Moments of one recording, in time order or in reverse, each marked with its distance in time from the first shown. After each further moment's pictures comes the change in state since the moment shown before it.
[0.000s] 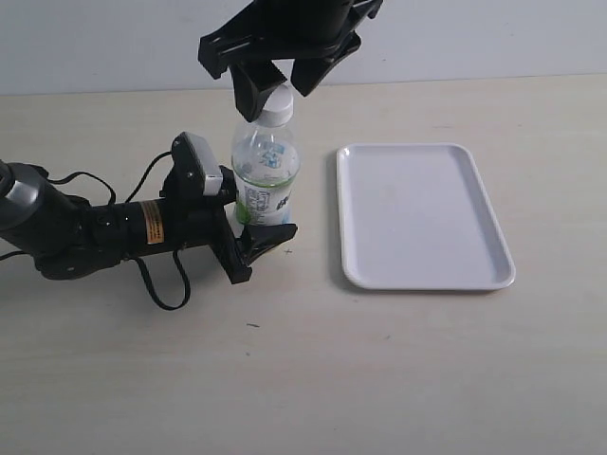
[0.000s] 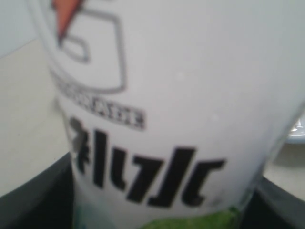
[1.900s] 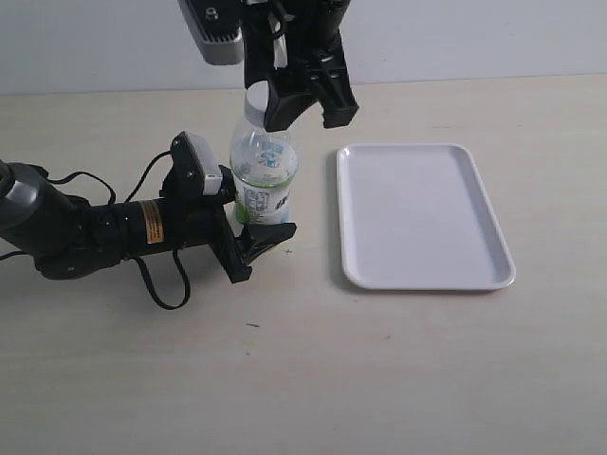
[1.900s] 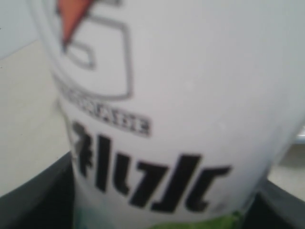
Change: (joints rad) left arm -0.001 0.000 0.000 -0.002 0.000 -0.002; right arm 0.000 0.007 0.000 0.038 0.003 -1.318
